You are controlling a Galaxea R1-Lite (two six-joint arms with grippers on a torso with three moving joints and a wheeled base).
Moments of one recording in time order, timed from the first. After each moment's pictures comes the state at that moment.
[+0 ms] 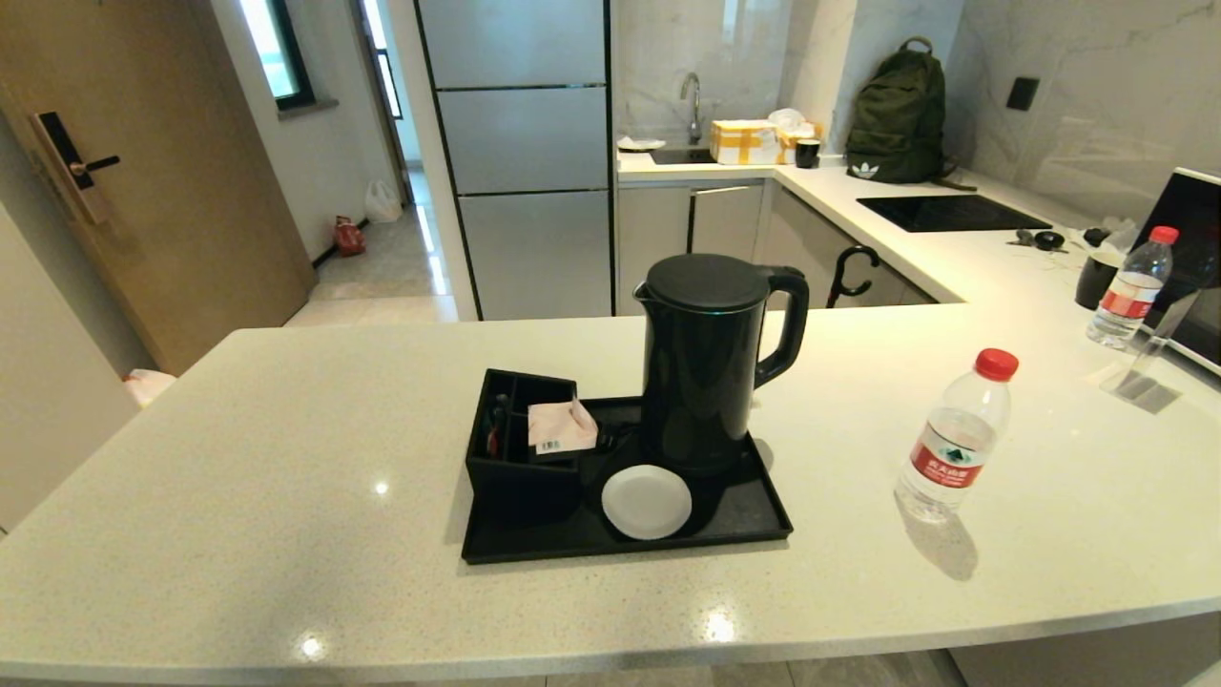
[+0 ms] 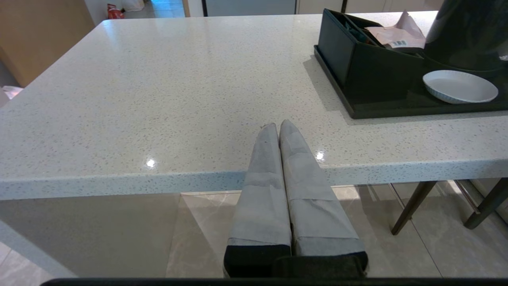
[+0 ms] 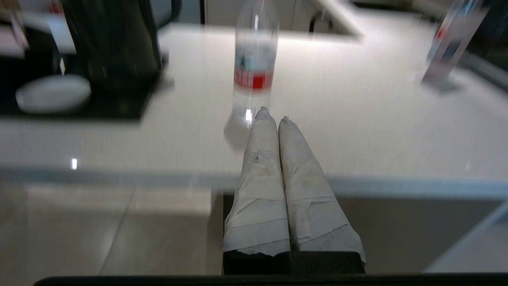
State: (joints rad) left arm 0.00 0.00 0.00 -0.01 -0.01 0.01; right arm 0.00 0.00 -0.02 -0.06 0.02 -0.13
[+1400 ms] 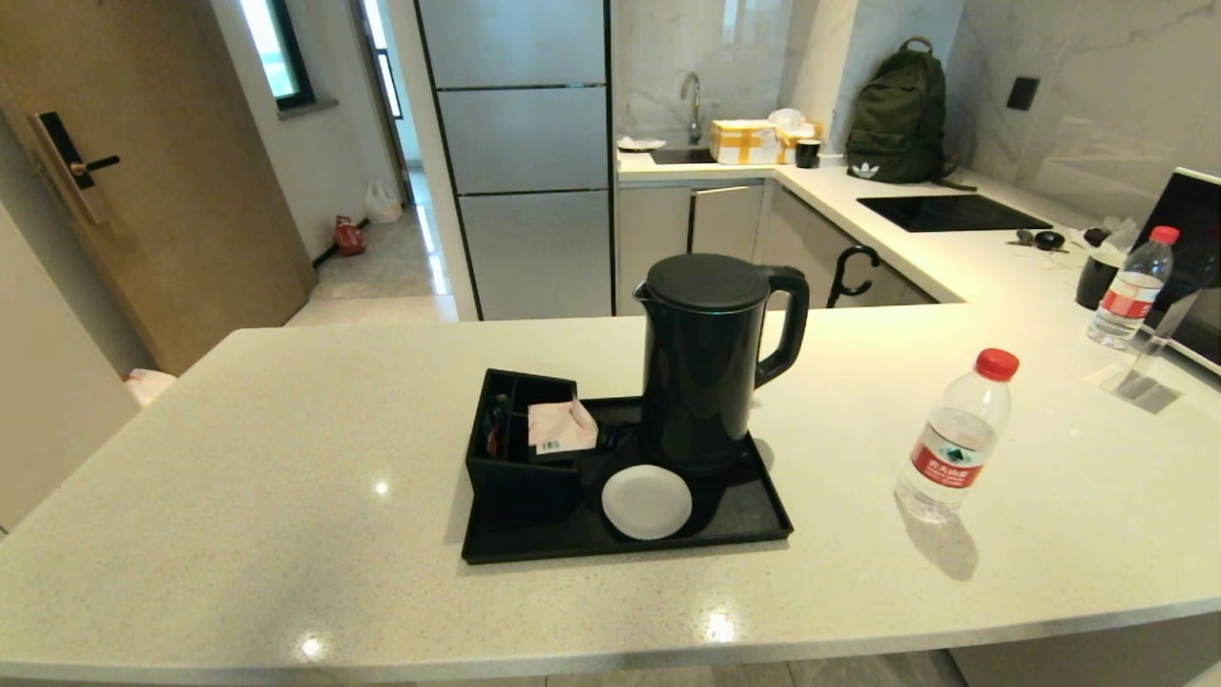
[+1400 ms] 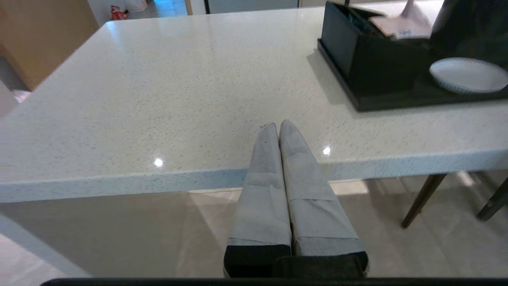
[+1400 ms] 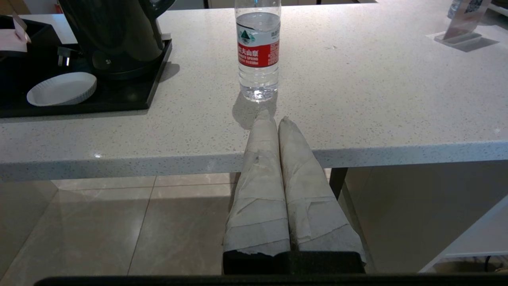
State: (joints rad) left arm 0.00 0.00 0.00 0.01 -0.01 0.05; right arm 0.00 0.00 0.00 0.00 0.01 -0.03
